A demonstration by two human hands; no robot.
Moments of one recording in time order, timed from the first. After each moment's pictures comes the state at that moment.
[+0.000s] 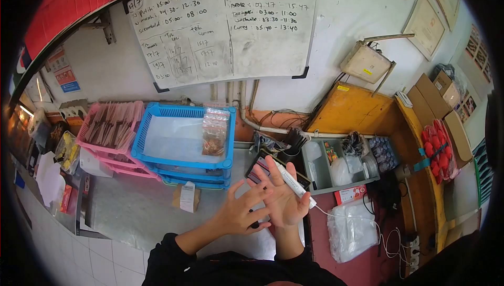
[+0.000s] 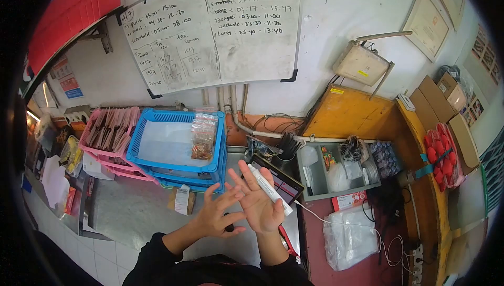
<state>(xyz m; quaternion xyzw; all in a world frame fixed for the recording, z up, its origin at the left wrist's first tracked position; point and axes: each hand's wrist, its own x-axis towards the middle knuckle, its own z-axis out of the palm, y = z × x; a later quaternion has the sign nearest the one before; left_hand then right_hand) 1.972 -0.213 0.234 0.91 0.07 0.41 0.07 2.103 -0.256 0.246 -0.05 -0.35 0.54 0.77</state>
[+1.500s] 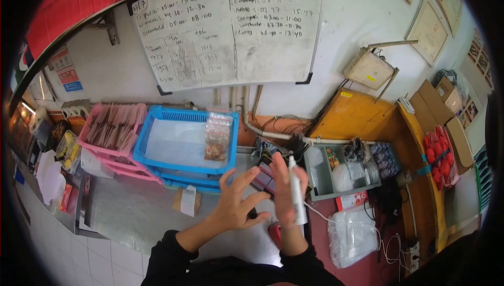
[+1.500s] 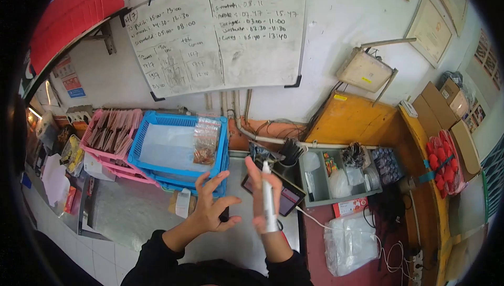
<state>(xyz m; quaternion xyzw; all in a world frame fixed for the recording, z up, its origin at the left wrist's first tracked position) 1.974 -0.193 0.256 0.87 0.13 0.47 0.08 2.111 -0.236 0.251 -0.24 -0.54 0.27 0.76</state>
